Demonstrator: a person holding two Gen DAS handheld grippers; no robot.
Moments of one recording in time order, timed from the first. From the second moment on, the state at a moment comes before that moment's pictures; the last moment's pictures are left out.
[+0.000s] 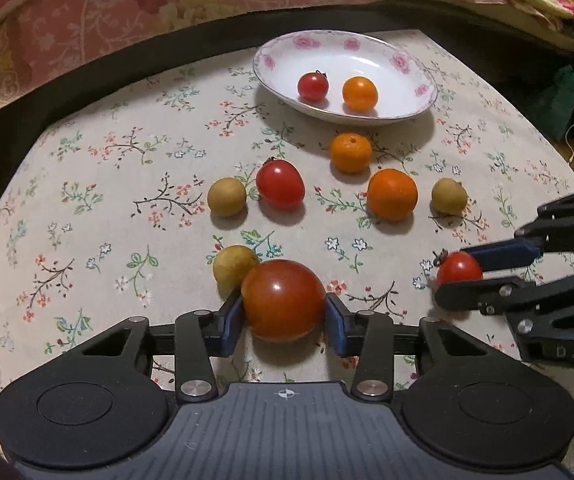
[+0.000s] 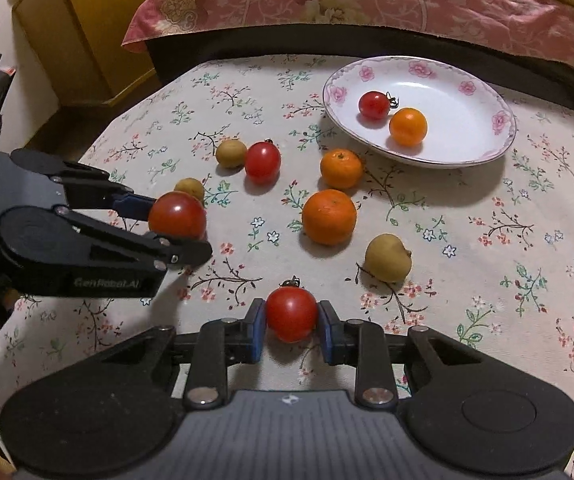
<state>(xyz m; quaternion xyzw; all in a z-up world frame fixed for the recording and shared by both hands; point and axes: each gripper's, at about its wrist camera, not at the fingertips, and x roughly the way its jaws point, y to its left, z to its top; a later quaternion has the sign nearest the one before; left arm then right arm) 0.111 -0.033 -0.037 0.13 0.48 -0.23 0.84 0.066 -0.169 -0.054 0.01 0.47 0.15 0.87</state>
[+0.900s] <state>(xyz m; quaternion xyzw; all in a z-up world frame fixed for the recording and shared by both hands) 0.088 -0.054 -0.040 0.17 0.45 -0.28 0.83 0.060 -0.170 -0.059 -0.01 0.46 0.16 0.87</state>
